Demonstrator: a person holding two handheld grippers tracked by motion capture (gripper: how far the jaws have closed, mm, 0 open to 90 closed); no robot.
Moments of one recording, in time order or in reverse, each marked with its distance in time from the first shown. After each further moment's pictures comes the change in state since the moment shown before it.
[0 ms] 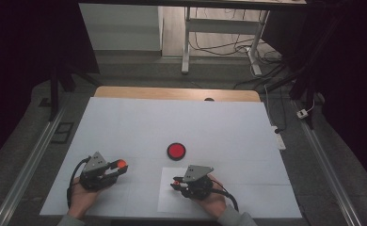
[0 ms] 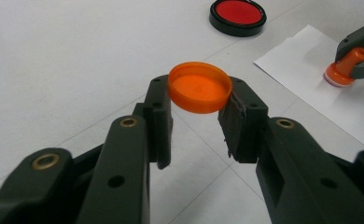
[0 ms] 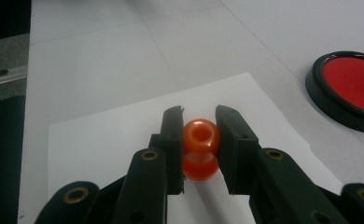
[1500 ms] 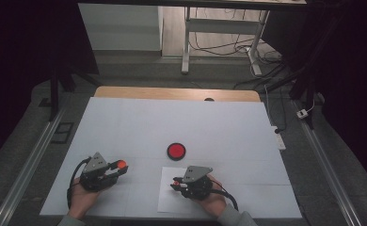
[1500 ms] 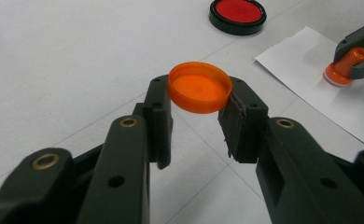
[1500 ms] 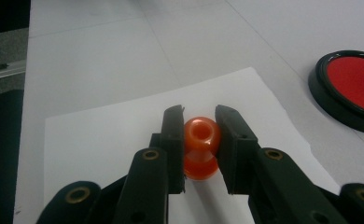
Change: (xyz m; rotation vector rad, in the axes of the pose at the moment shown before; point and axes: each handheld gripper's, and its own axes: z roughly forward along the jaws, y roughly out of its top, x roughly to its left) left arm -0.001 -0.001 0.000 0.004 0.002 0.000; right arm 0.000 -0.001 0.002 0.009 0.005 -0.023
